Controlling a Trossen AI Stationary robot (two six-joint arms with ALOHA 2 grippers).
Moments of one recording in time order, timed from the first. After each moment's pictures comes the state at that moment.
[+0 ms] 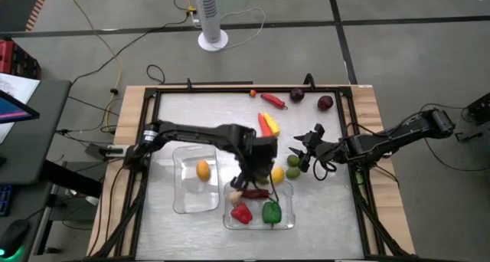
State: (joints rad) left arm -0.08 2.13 2.10 -1.15 0.29 0.36; right arm 0.22 0.94 0.46 -0.16 0.63 0.36
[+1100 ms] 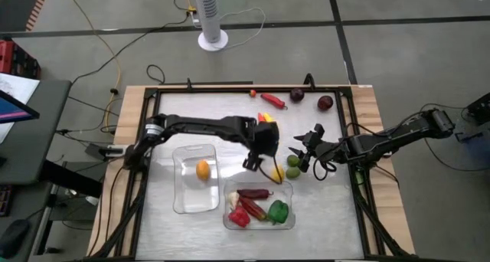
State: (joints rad) left arm 0.06 2.13 1.89 -0.81 0.01 0.48; right arm 0.22 0.94 0.46 -0.15 0.63 0.37
